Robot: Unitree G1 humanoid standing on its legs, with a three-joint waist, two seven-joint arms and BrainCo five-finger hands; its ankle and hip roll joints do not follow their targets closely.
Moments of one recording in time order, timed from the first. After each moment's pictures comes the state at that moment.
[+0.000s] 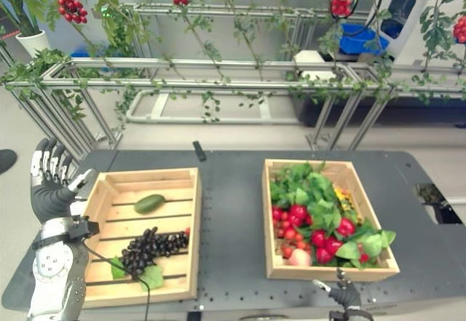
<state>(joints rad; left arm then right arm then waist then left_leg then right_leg) 0.16 0.37 0.18 -0.08 -0.37 -0.42 0.24 0.16 -0.33 0.05 0.91 0.29 -0.22 -0.07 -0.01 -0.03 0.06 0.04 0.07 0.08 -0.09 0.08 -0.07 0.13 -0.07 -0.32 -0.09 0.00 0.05</state>
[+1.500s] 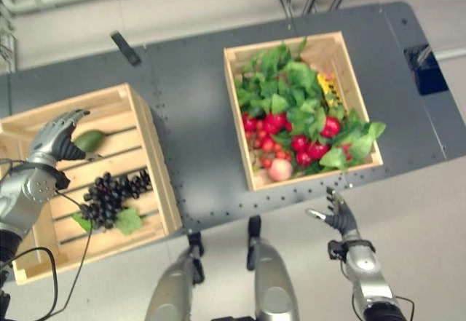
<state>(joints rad) -0.46 0.95 -0.19 0.59 0.45 -0.09 0.13 0.00 -0.46 0.04 0.50 0.29 -0.24 0.00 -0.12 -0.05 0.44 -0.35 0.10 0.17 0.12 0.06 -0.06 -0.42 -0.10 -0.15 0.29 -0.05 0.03</state>
